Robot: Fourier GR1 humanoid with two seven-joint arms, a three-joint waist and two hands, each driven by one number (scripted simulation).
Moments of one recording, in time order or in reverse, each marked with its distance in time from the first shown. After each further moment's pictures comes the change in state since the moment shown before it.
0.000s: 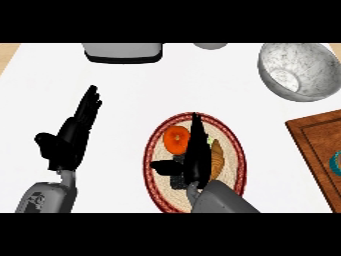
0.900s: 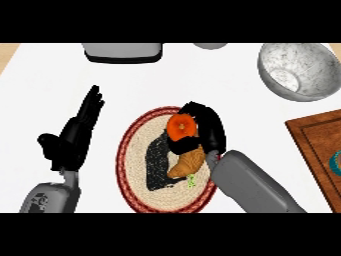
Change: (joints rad) left arm 0.004 -0.033 0.009 -0.012 -0.029 -0.009 0.008; right arm -0.159 -0.134 -0.081 0.065 -0.280 0.277 -0.365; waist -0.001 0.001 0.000
